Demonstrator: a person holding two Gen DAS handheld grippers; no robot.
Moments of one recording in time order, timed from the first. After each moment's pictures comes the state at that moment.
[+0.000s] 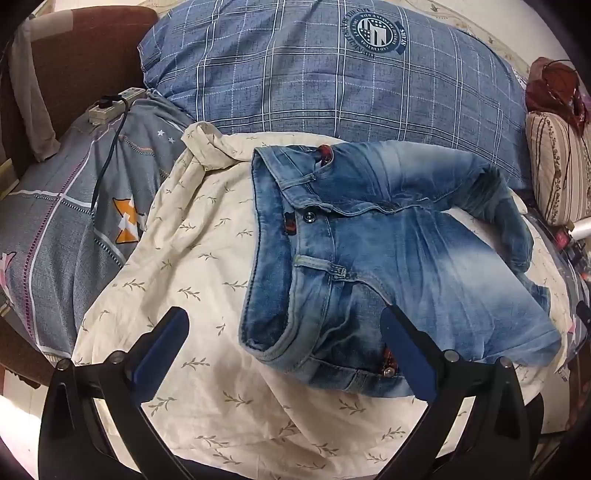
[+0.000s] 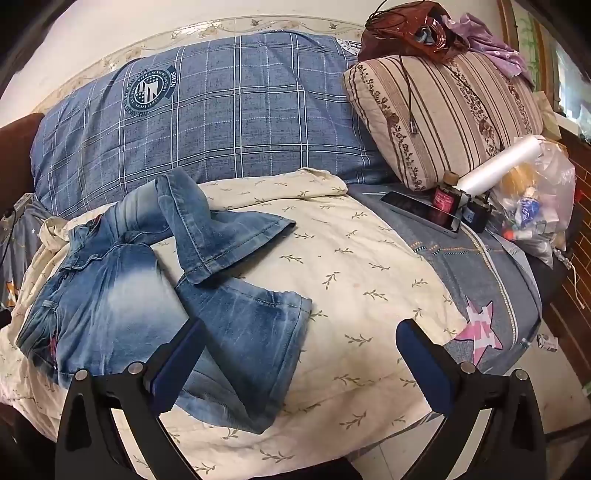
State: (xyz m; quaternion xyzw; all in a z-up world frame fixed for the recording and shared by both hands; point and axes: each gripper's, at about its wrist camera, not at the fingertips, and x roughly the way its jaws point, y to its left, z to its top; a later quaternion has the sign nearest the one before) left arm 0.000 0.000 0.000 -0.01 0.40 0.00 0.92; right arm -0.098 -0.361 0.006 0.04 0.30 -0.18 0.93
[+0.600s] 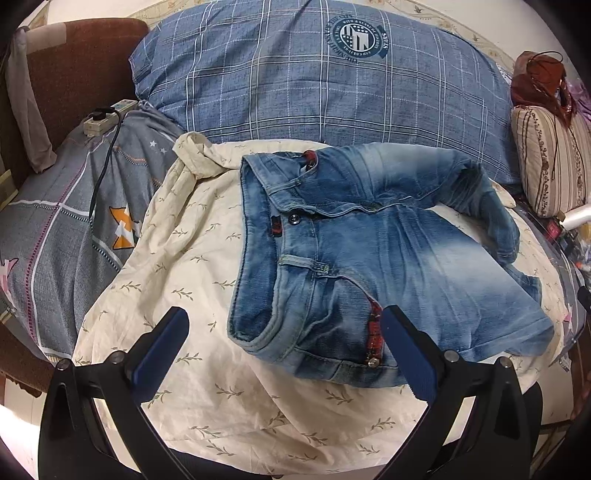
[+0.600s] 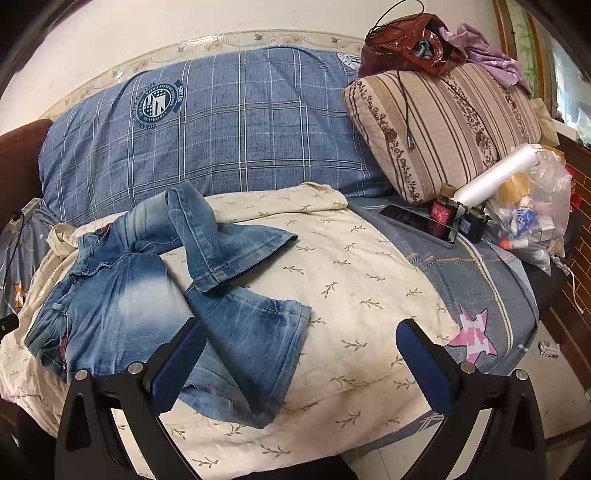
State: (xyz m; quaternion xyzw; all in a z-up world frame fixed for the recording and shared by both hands) left arm -0.014 -0.011 0.011 0.00 0.39 -0.01 0.92; right arm -0.116 -0.360 0.018 0.04 0.28 -0.18 0.94
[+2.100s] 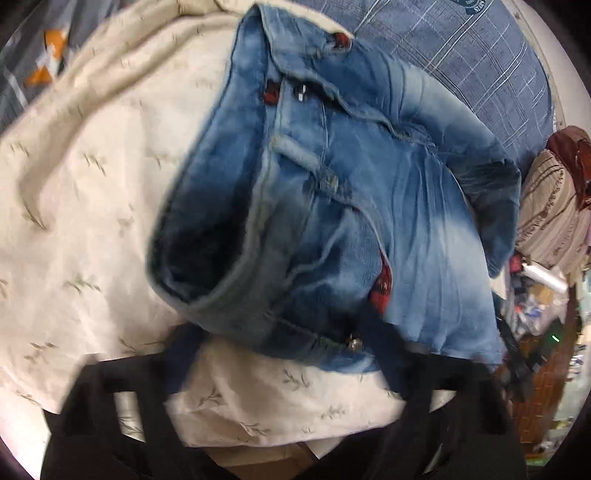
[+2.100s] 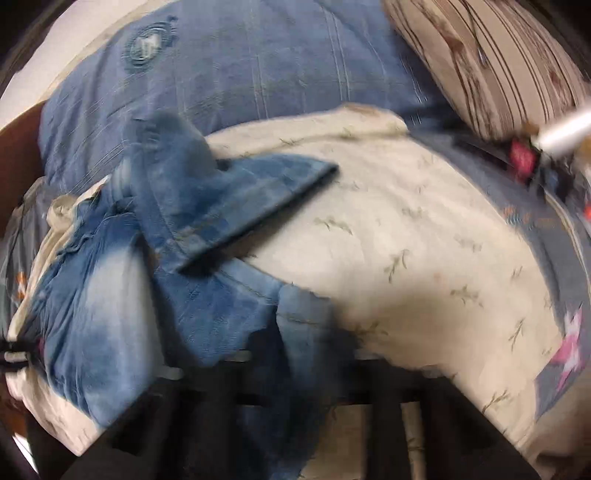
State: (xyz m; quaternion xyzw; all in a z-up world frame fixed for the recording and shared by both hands) left arm 0.048 0.011 -0.069 -0.20 0.59 -0.07 0.78; right arm -0.025 -0.397 -0.043 0.09 0.36 -0.05 0.93
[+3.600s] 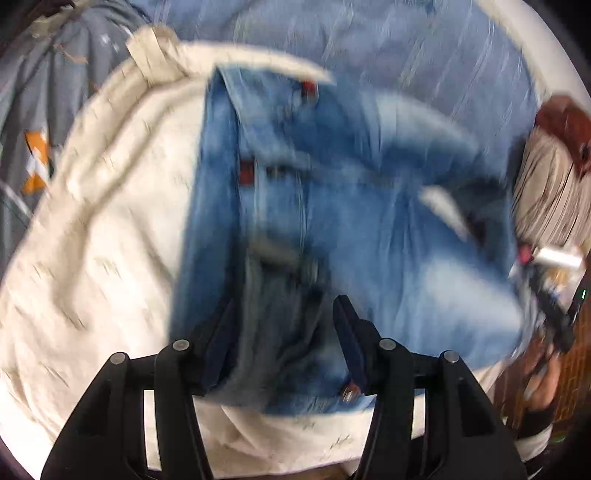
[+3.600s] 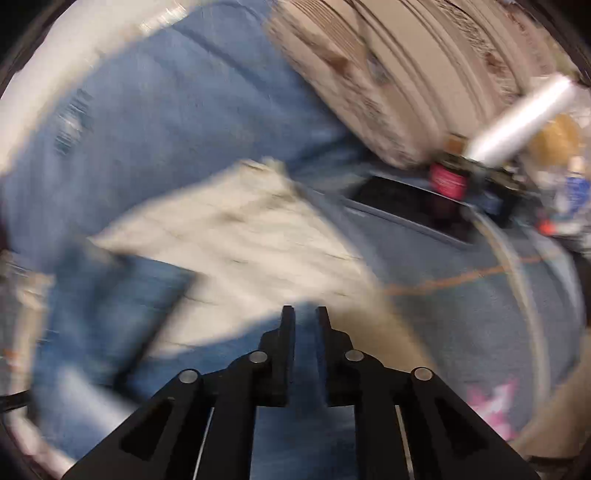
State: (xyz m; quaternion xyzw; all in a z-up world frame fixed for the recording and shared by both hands) left arm 0.066 0.025 -0.022 -0.14 0.53 -0.08 0.83; right arm -0.006 -0.491 0.001 0.17 0.34 -0.07 0.92
